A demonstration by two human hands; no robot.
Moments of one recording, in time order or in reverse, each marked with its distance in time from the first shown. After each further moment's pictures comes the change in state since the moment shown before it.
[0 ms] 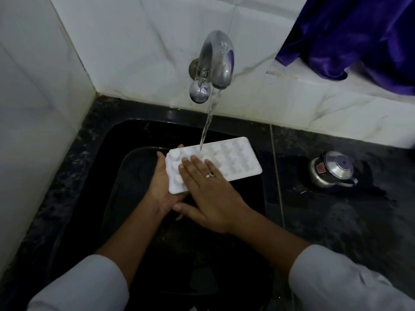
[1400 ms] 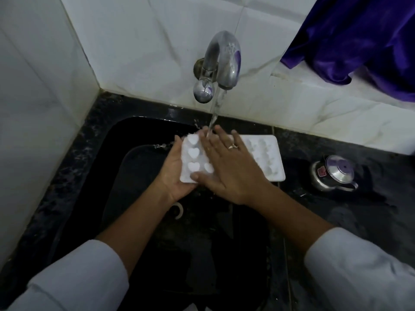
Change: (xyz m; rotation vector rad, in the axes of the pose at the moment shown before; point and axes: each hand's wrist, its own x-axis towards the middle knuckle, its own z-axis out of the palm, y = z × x) left_hand 0.008 0.006 0.034 0.007 -0.137 0.009; right_hand 0.011 0.036 -0.056 -0.077 0.029 0.087
